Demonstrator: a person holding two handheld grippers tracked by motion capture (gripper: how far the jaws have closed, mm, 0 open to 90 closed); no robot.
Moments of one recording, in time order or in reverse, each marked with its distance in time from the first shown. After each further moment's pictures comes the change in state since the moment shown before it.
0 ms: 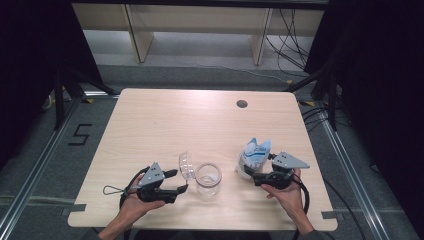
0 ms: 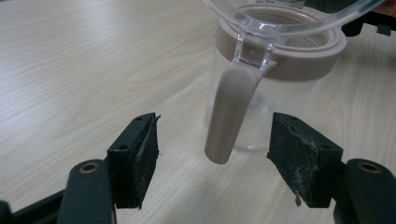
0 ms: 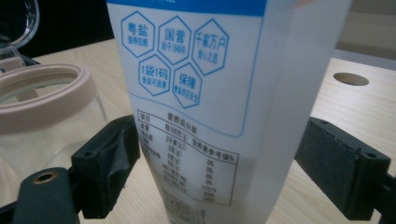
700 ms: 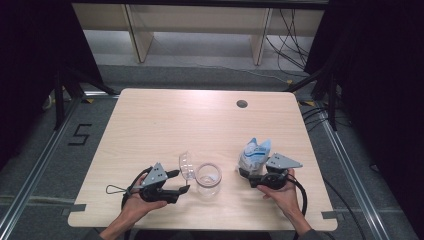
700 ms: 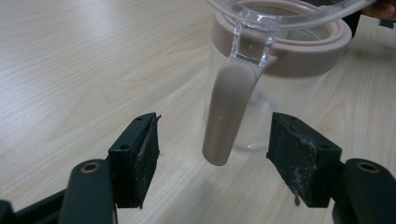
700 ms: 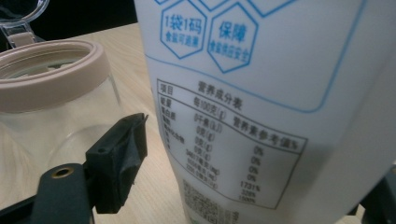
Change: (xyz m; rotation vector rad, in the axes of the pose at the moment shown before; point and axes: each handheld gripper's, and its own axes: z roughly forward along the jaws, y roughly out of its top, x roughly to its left) left arm -0.002 0.000 0.007 0.022 -0.005 0.018; right arm 0.001 -0.008 0.013 0.040 0.052 -0.037
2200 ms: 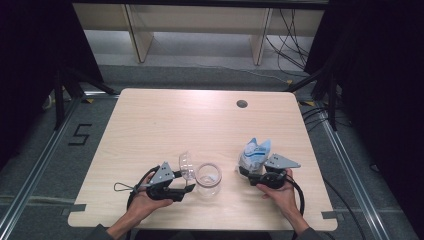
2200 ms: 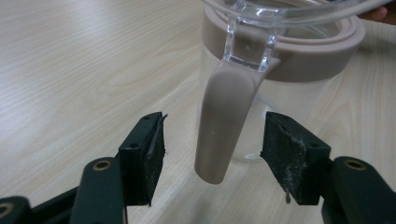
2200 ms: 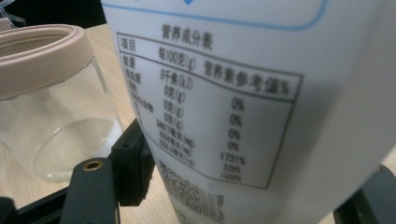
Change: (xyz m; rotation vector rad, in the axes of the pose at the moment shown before) left arm -0.002 0.002 0.017 0.011 -0.021 0.021; right arm -0.003 -0.012 0.008 0.014 0.006 0.057
